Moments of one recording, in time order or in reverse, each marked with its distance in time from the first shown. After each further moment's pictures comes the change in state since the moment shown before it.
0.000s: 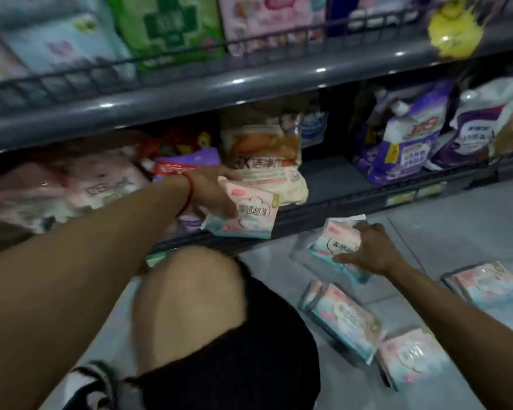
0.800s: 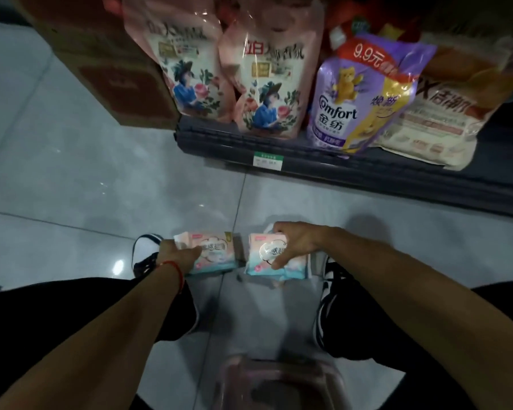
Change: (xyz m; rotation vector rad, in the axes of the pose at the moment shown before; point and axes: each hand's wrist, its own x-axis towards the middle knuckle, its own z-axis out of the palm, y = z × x) left_hand -0.126 -0.416 0.167 -0.824 0.574 -0.848; right_hand -0.043 -0.285 0.232 -0.314 -0.984 -0.509
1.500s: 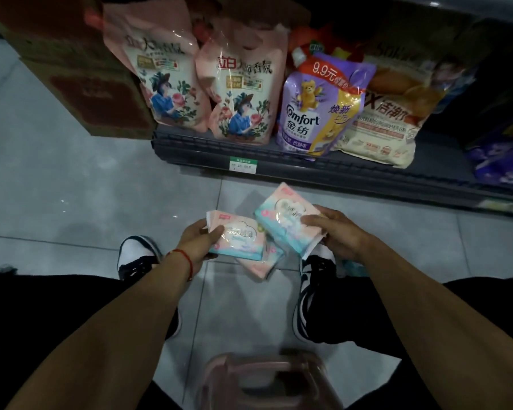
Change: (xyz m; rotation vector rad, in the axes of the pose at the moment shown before) left_hand -0.046 0.042 0.047 -0.301 -0.459 0.197; right_hand -0.108 0.047 0.002 1.261 0.424 -0.032
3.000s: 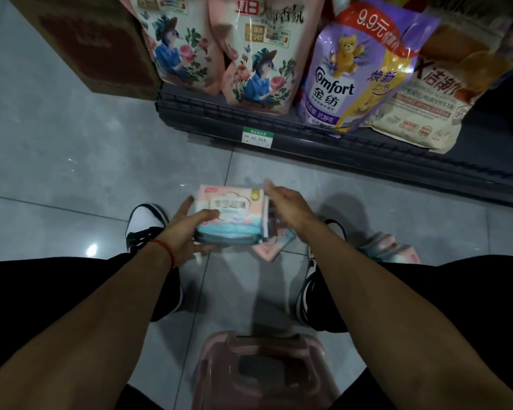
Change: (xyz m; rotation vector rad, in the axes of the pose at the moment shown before) left_hand 0.002 -0.010 -0.033 -0.244 -0.027 -0.212; right_hand 0.070 0.021 0.097 -0.408 0.115 -0.037
